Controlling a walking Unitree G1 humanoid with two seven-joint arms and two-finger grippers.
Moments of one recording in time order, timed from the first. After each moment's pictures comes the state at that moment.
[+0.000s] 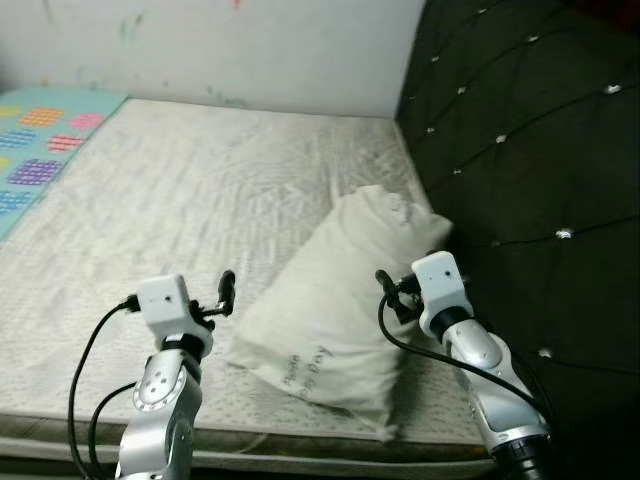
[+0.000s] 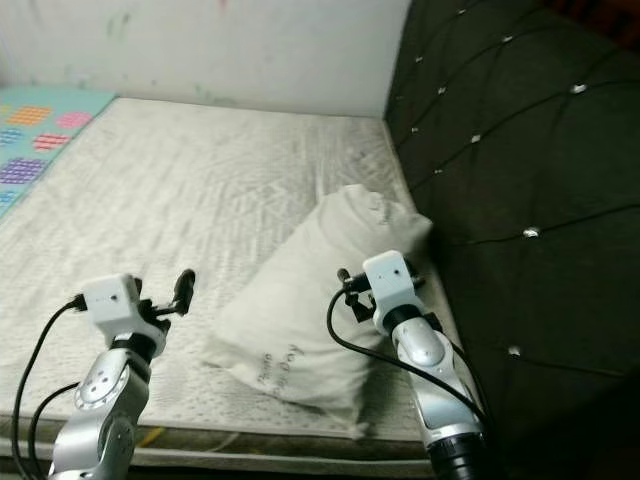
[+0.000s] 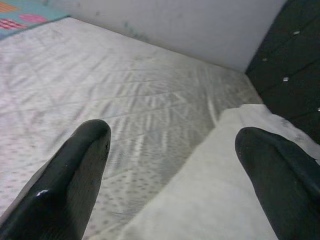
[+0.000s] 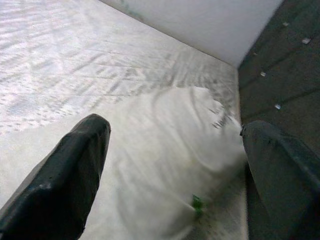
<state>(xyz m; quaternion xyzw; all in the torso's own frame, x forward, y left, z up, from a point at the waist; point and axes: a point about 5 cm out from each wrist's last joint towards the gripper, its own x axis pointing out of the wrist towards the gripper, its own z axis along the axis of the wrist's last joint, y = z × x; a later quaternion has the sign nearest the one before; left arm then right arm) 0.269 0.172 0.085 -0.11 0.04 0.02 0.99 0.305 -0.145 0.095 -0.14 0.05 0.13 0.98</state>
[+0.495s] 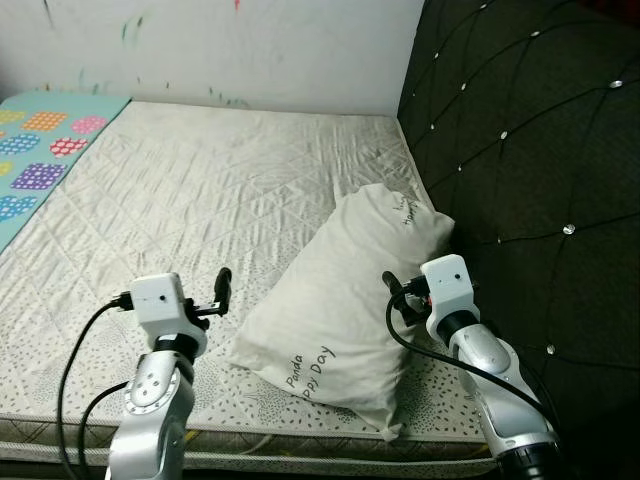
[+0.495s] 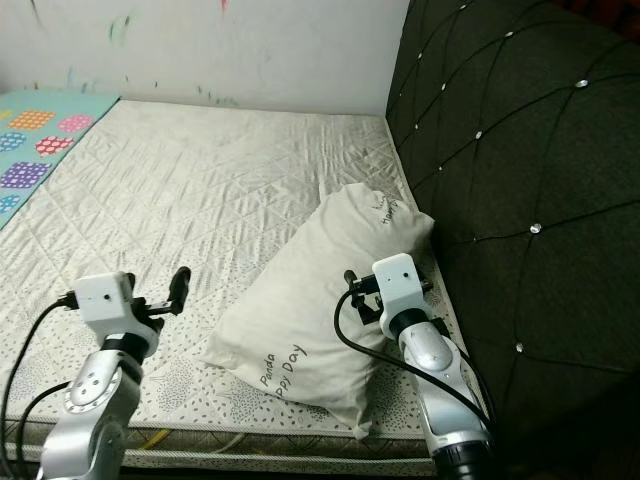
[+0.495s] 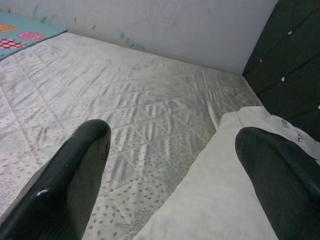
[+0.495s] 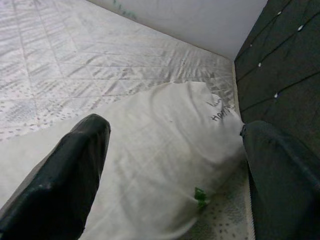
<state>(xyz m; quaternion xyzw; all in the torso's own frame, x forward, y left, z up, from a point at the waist) 0.263 0.178 0.095 -0.09 0.03 0.01 1.00 0.298 -0.152 0.094 -0.12 0.05 0.12 0.98</state>
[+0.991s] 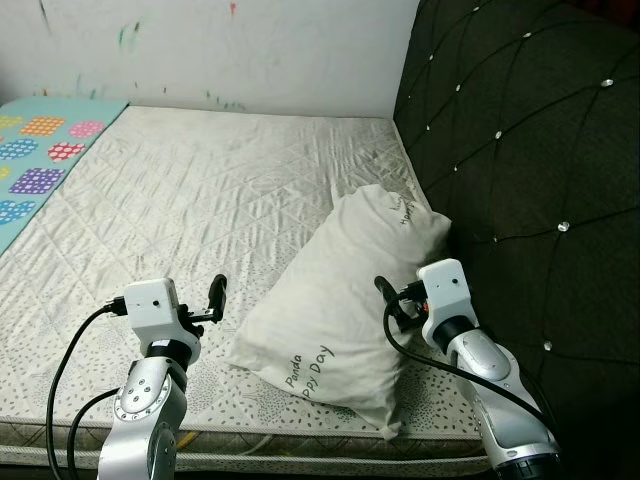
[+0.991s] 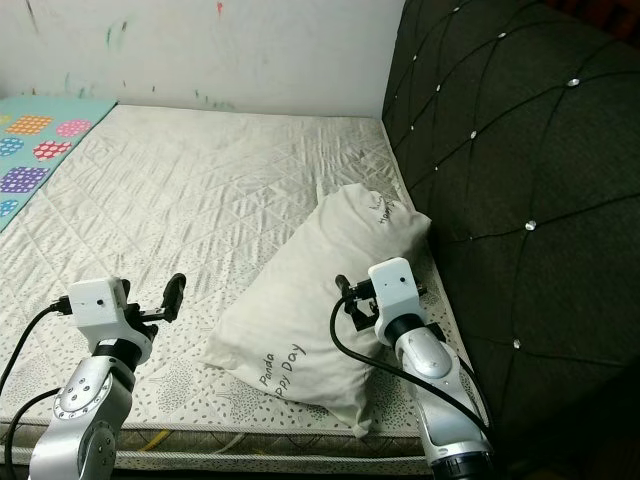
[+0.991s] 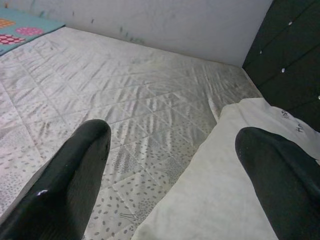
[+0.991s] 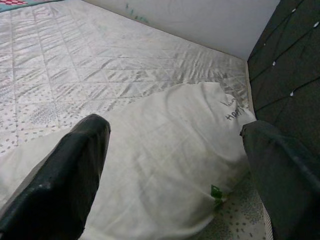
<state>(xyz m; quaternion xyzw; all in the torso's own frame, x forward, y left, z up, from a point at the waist) 0.258 0.184 0.094 -0.09 0.04 0.02 1.00 0.291 -0.145 0.095 -0.10 0.06 0.15 0.98</state>
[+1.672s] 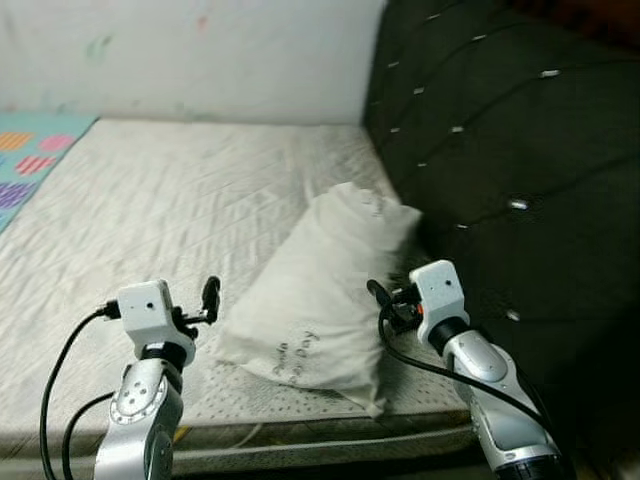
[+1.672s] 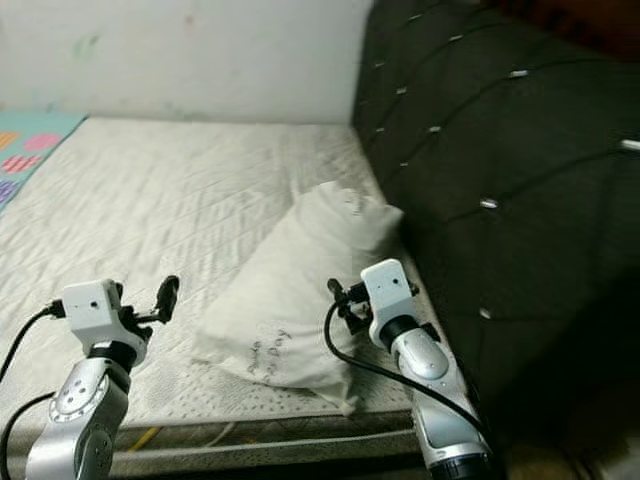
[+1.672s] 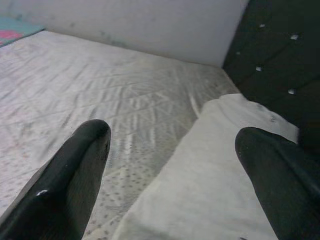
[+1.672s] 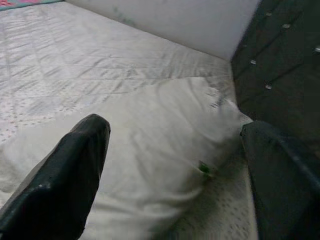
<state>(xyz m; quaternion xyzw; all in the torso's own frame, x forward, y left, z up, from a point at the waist) 0.256 0.189 0.093 -0.09 0.05 0.03 0.99 0.290 -0.138 0.096 -0.10 0.06 0.17 0.98</state>
